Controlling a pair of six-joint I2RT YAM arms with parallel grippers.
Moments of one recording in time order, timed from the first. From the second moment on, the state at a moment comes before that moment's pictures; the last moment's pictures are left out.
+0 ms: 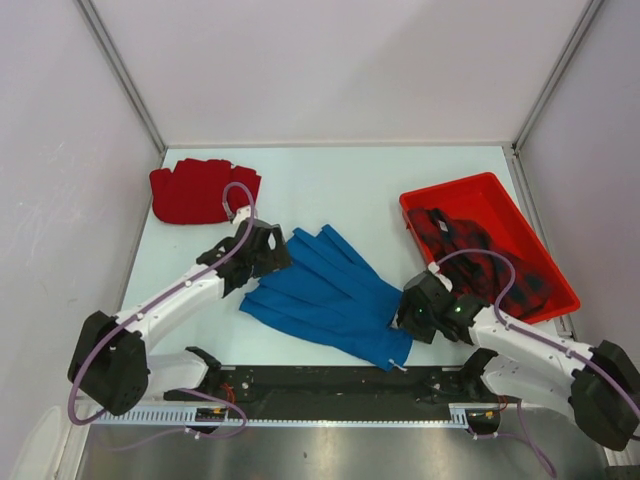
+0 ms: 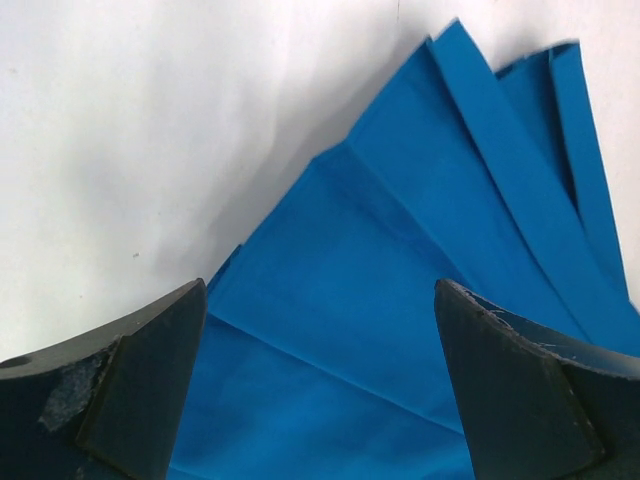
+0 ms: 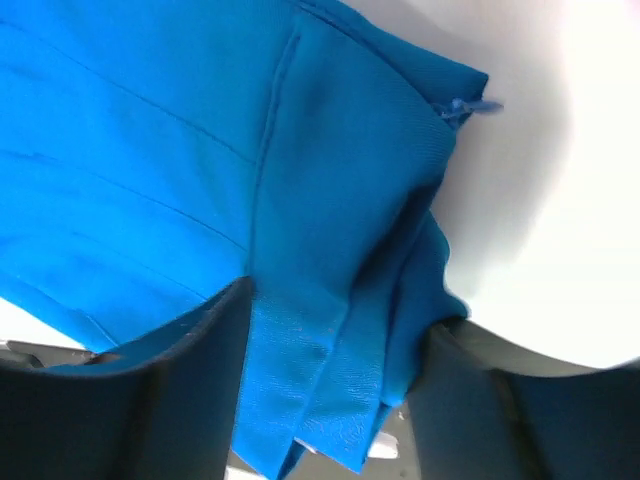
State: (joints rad) left arm -0.53 1.21 0.76 -0.40 -0.28 -0.72; right arm 0.78 0.93 0.42 -0.58 0.05 1.14
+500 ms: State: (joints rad) left arm -0.52 1.11 0.72 -0.49 -0.33 -0.75; right arm 0.64 1.44 0.70 -0.22 0.07 0.66
